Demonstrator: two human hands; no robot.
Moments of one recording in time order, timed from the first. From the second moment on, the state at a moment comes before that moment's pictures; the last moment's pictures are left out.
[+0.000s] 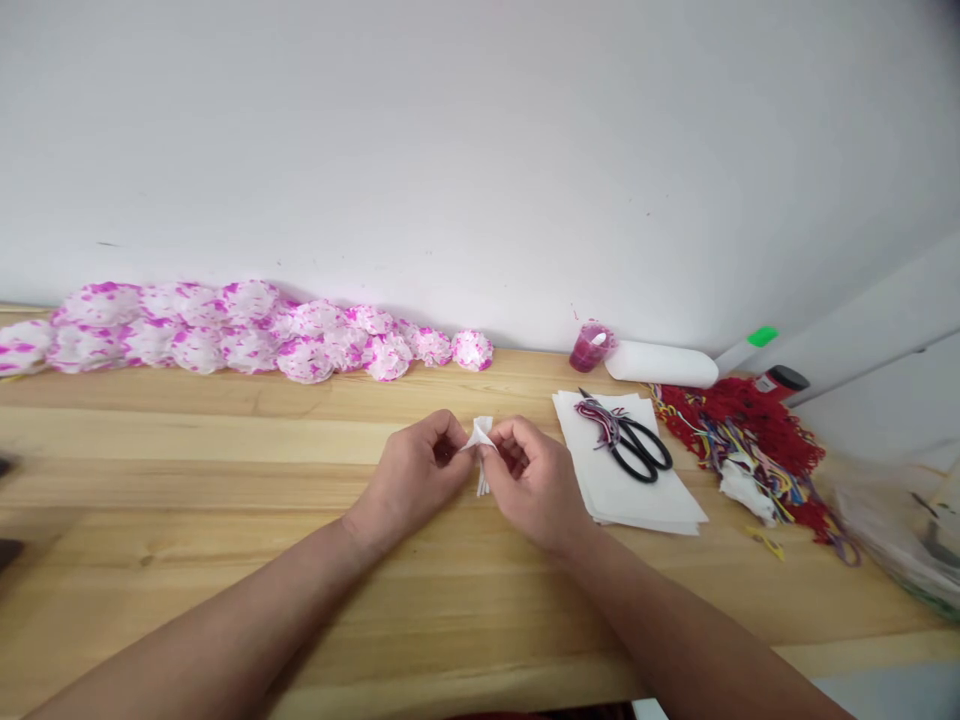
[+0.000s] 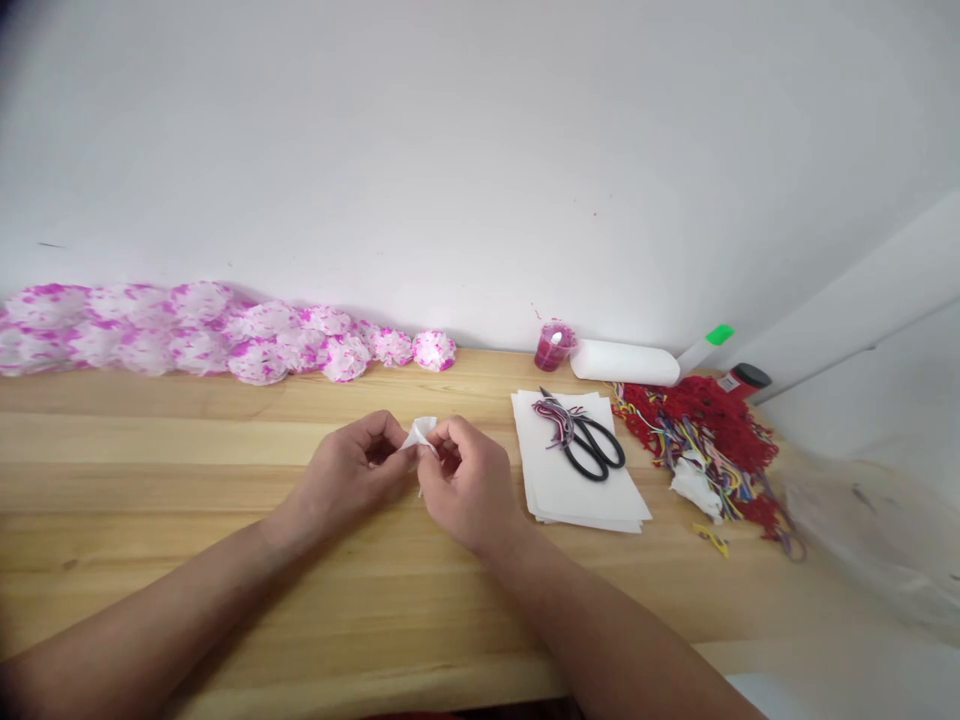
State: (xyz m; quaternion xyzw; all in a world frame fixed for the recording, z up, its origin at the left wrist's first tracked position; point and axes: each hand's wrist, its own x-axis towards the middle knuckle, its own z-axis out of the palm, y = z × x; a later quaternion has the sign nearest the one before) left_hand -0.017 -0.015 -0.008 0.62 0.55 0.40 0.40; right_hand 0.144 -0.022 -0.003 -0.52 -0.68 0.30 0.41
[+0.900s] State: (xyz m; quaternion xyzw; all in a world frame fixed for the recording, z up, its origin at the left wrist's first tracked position) left_hand -0.018 -0.013 -0.006 0.56 0.52 0.41 0.50; right_hand 0.145 -0.021 0.000 -0.52 -0.64 0.37 0.43
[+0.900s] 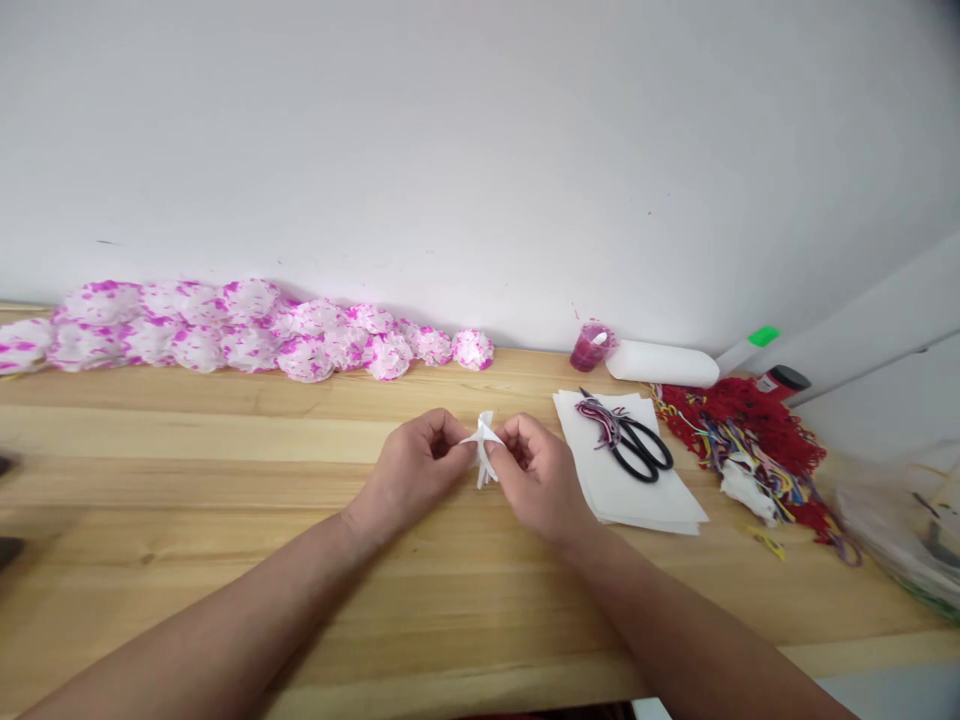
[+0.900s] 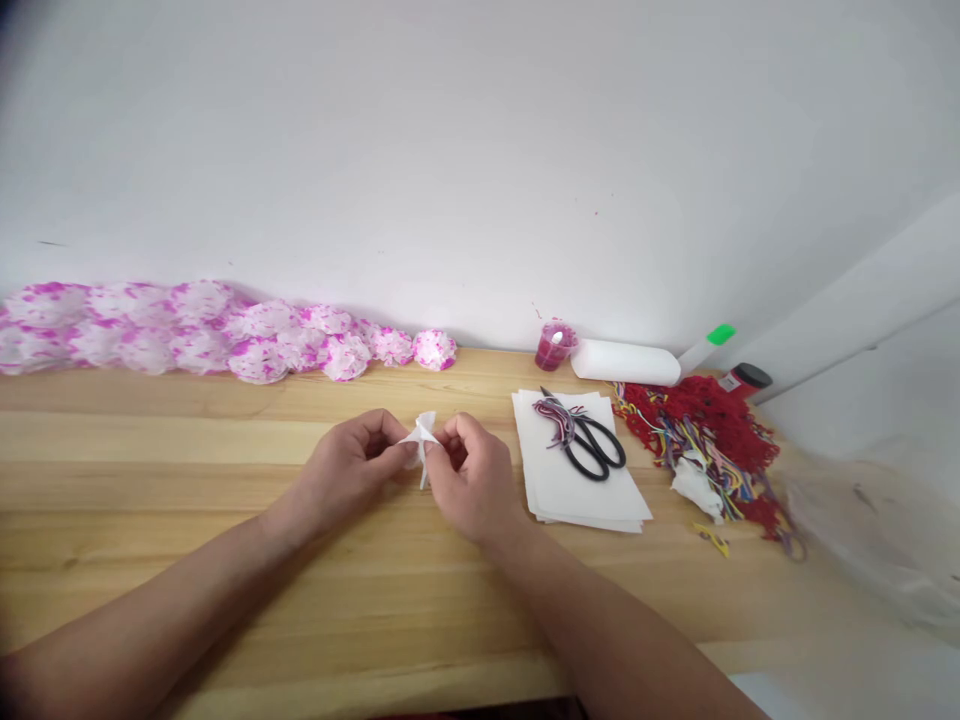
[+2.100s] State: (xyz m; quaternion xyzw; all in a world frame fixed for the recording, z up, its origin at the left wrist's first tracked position) left_hand -0.017 -0.015 -0.002 0.57 0.51 0.42 0.49; right_hand 0.145 -0.021 -0.002 -0.51 -0.64 0.38 0.43
